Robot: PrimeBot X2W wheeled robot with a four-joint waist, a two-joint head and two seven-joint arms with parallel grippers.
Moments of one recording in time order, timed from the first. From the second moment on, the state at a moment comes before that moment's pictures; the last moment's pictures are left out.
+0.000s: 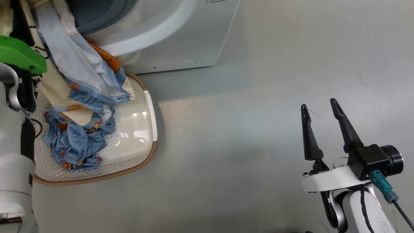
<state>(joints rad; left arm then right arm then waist) -0.93 0.23 -0.04 0.82 -0.45 -0.10 -0.18 -0.08 -0.05 0.20 -0.02 0.08 0.01 -0.26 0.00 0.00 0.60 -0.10</state>
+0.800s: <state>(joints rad) -0.47 0.17 -0.06 0.52 -0.50 -0.12 -0.24 -0.12 -0.06 0.18 0.00 0.06 0.02 -0.26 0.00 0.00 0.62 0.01</state>
